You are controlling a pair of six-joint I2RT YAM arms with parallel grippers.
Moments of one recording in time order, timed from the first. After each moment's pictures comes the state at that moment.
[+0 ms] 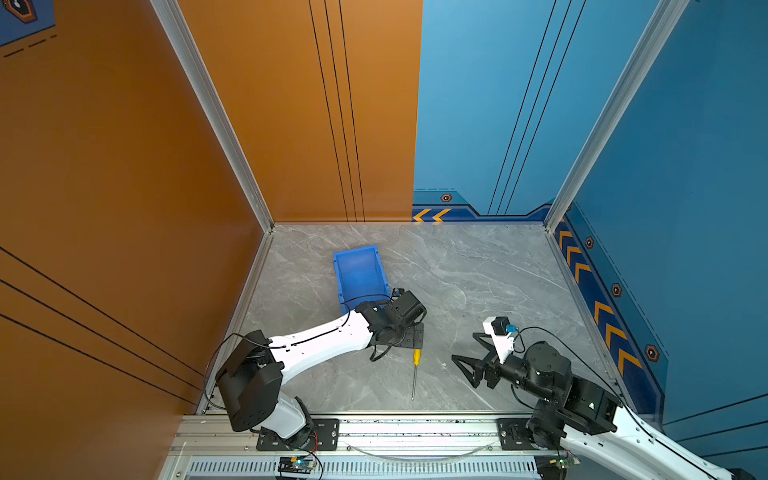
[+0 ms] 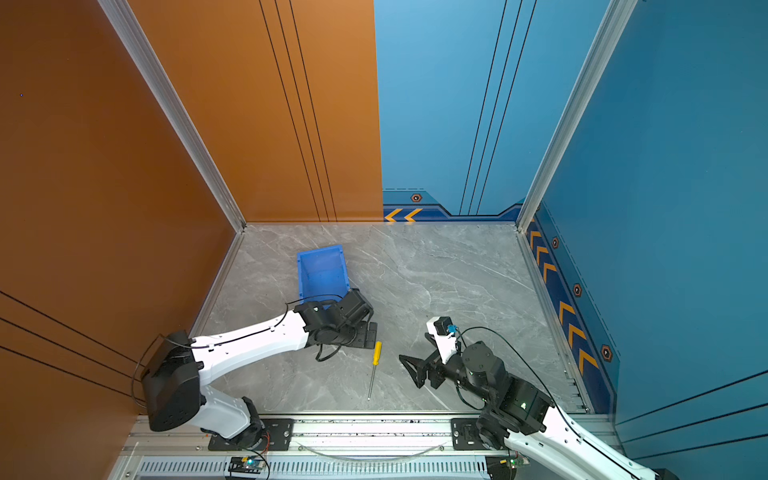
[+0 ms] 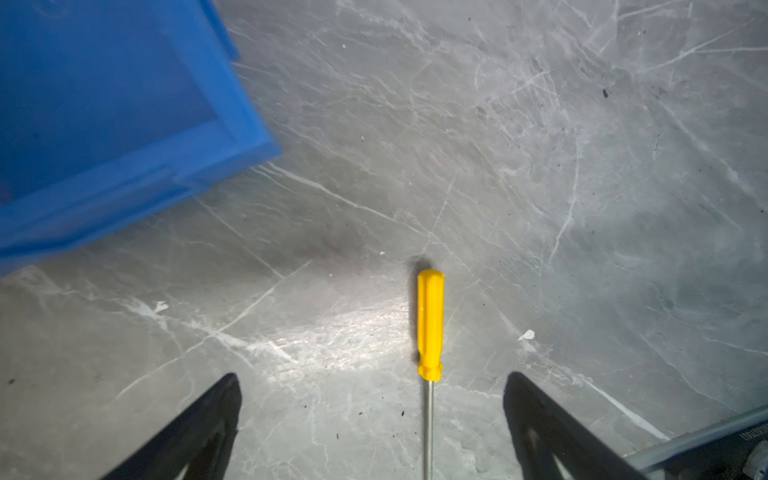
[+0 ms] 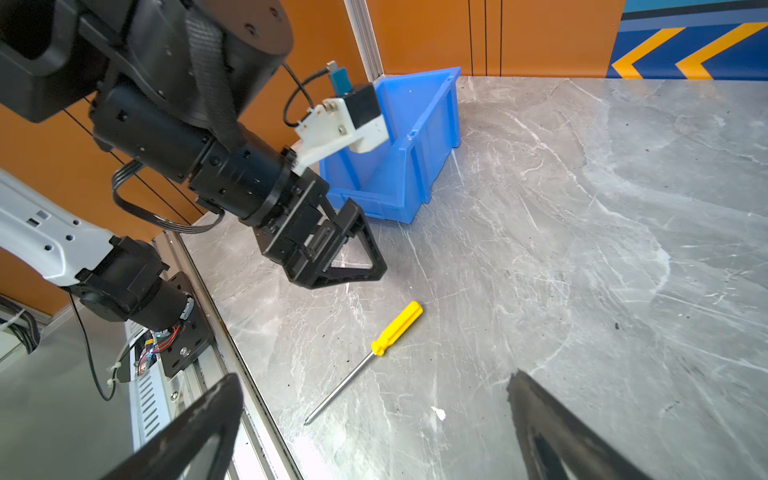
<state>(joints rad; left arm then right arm) -0.94 1.54 1.09 -0.72 -0.13 -0.78 0.91 0.35 0.41 -0.39 0.00 0.34</state>
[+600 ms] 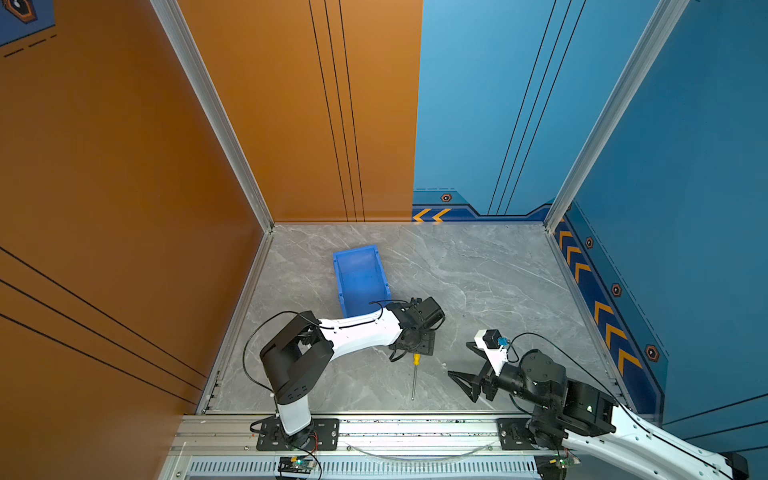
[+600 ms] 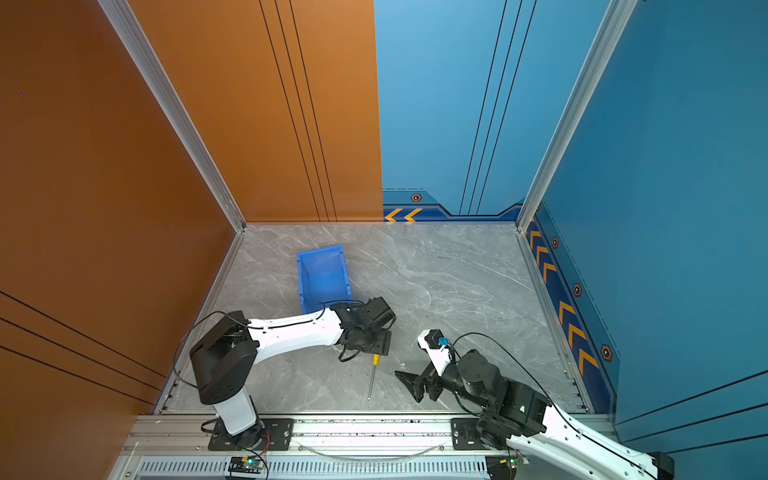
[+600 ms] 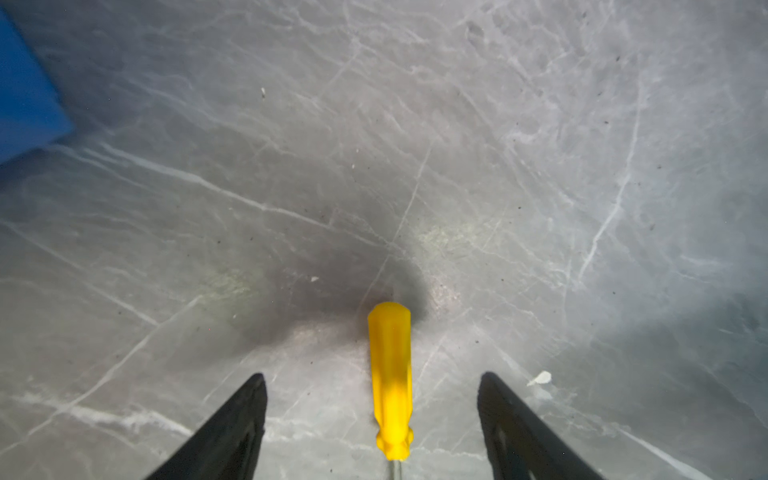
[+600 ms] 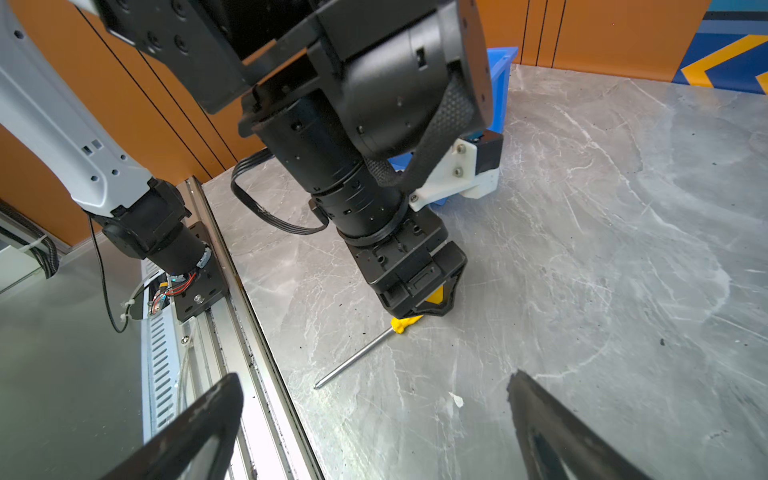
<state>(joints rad) -0.97 1.78 1.18 -0.67 -0.08 -0.80 1.05 0.32 0.36 -0.39 0.02 0.27</state>
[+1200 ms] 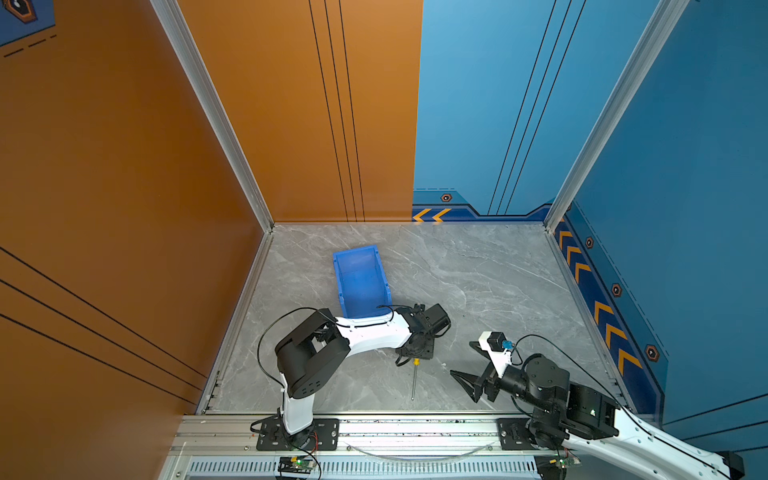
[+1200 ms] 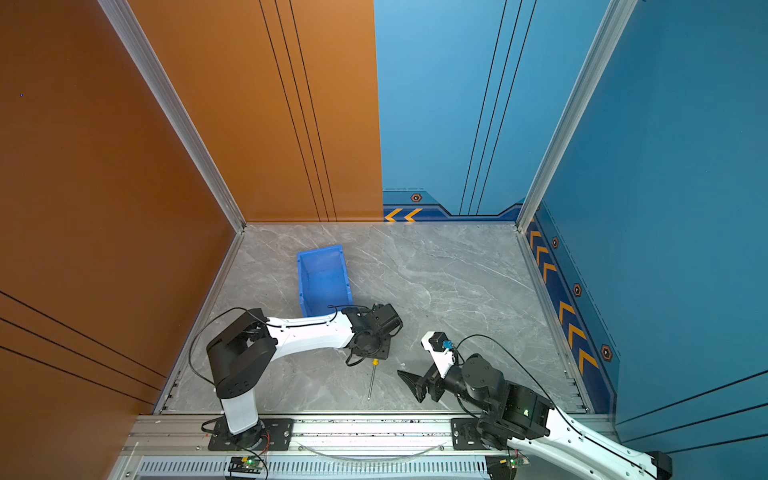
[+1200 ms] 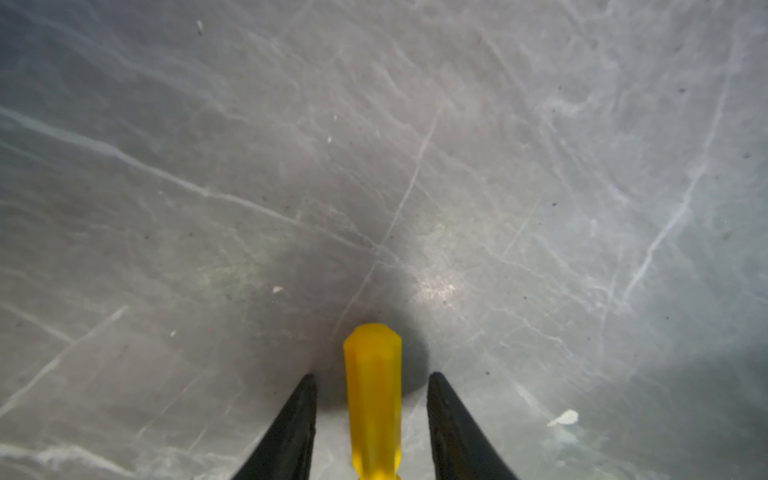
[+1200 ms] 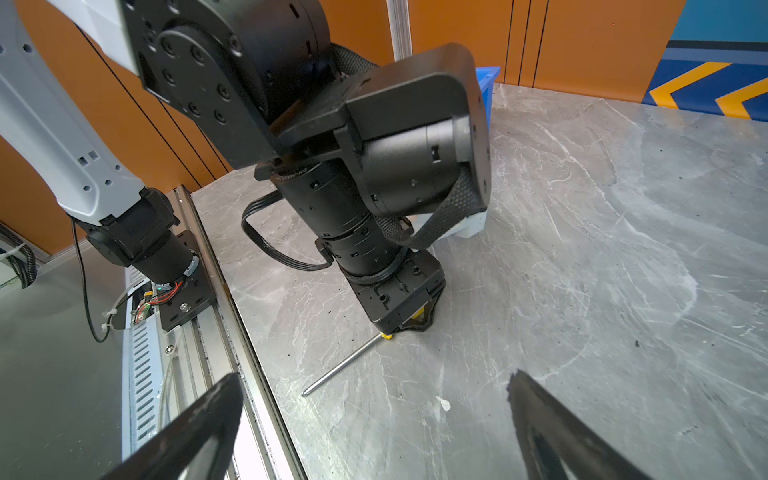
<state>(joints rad) -1.00 1.86 1.19 -0.65 -0.09 -0.86 1.07 0.26 0.34 -0.39 0.09 0.26</state>
